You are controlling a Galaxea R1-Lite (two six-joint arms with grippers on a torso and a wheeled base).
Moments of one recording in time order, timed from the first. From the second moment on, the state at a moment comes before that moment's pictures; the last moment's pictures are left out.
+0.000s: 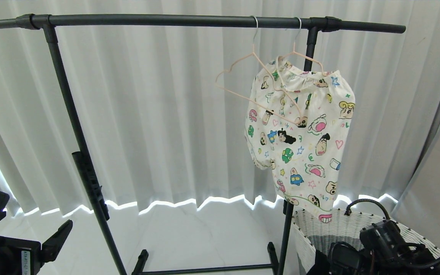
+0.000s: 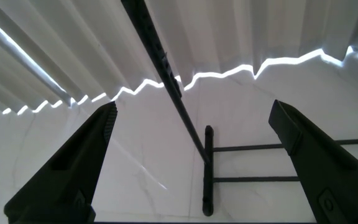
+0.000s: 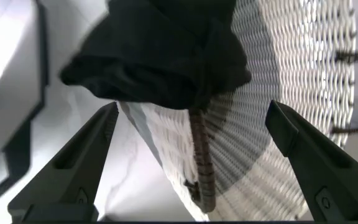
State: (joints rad) left arm -0.13 0.94 -0.25 -0.34 0.30 0.26; right arm 0.47 1.94 -0.24 -0.64 -0.13 -0.60
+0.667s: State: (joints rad) left arm -0.13 0.94 -0.25 -0.34 0.30 0.26; right arm 0.42 2.05 -0.35 -0.73 -0.21 -0.63
